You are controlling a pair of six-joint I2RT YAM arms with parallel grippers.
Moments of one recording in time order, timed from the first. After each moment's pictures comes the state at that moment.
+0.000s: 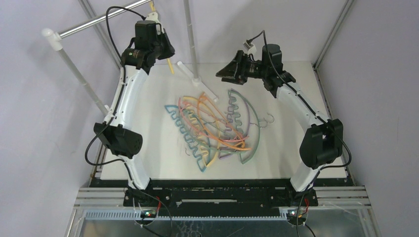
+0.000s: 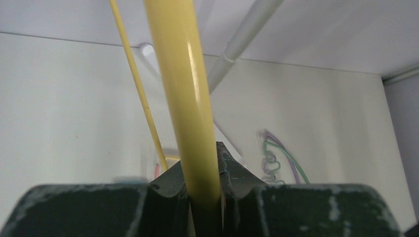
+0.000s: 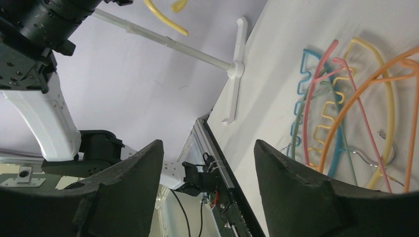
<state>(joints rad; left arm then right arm) -0.23 1.86 2.19 -0.74 -0.05 -0.34 0.31 1.70 1.55 -0.10 -0.88 0.85</state>
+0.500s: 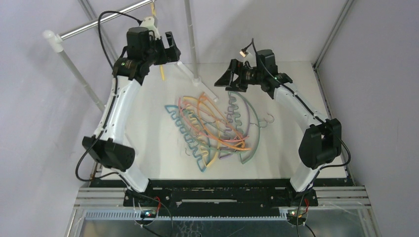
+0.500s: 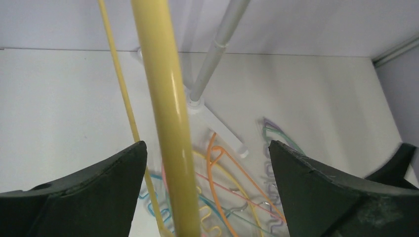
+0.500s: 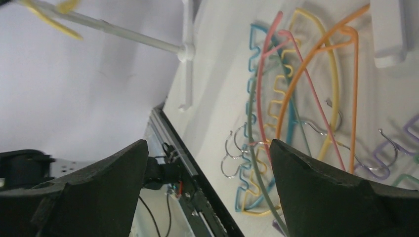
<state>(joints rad) -0.23 1.71 2.00 -0.68 0.00 -0.27 0.34 1.71 1.55 -0.32 -0.76 0.65</state>
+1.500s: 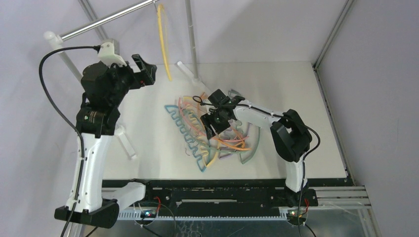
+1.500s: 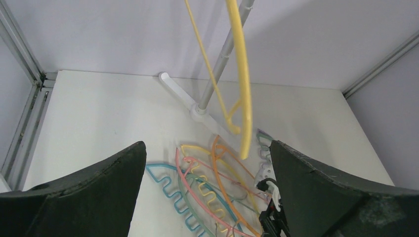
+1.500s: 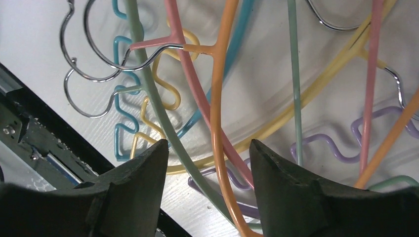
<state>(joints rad) -0.15 1.10 1.54 -0.57 0.03 -0.26 0.73 1.94 1.47 -0.69 -0.30 0.14</state>
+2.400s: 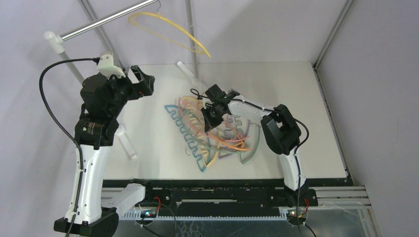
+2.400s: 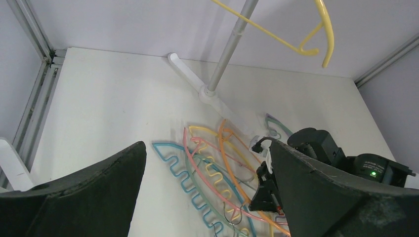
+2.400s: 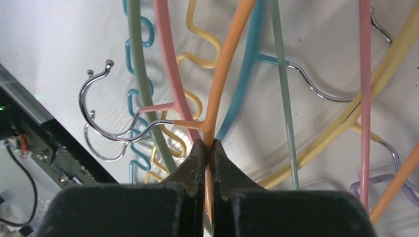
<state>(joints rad) -0.14 0.98 1.44 -0.62 0.01 -0.26 0.70 2.11 1.64 -0.67 -0.37 0.18</state>
